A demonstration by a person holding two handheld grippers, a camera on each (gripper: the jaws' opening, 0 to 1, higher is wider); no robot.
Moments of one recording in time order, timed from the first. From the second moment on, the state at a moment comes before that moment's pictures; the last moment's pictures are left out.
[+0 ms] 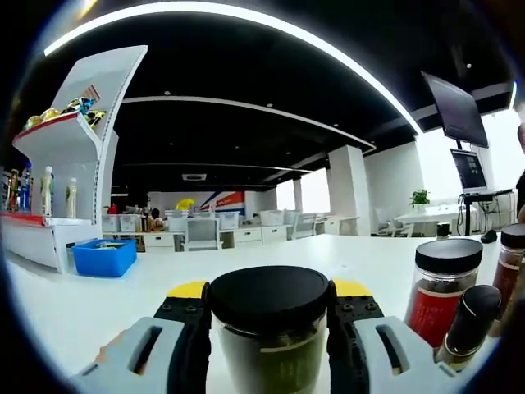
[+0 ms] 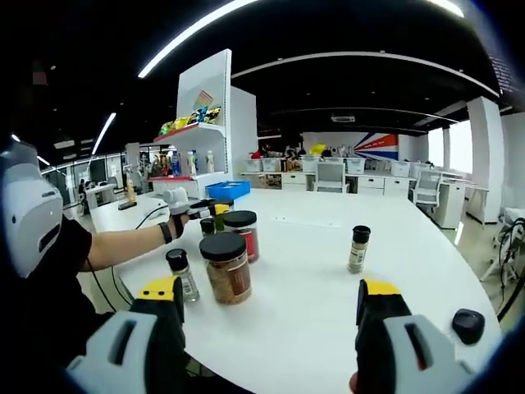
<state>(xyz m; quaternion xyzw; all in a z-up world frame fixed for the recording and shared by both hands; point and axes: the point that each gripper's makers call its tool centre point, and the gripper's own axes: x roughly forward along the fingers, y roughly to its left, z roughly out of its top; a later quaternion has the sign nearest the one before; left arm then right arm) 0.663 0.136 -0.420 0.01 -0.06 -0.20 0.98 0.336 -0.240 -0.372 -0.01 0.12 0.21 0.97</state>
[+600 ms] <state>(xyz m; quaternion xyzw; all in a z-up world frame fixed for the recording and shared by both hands) 0.659 0.139 -0.418 0.01 -0.06 -0.21 0.98 0.333 -0.236 -0.381 -0.02 0.13 0.22 0.97</state>
